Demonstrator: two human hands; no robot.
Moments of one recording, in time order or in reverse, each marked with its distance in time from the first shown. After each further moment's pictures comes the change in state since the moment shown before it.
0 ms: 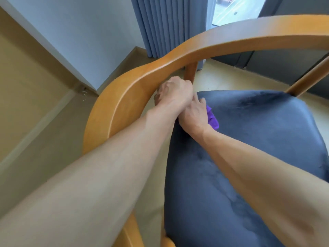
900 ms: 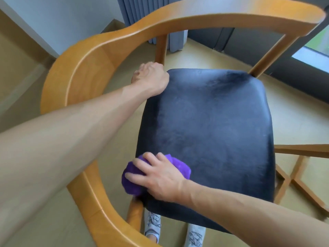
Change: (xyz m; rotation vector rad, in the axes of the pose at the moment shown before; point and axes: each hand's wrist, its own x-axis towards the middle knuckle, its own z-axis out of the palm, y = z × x) left_hand -0.026 -0.006 0.026 0.313 -0.053 0.226; right_hand -0.232 -0.023 -0.022 0.129 -0.243 -0.758
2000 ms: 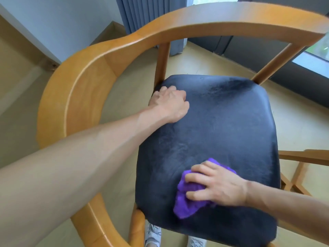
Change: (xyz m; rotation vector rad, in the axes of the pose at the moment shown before) left_hand -0.018 0.013 0.030 0.144 -0.193 0.290; right_hand -0.108 0.092 -0.029 -0.053 -0.073 -0.279
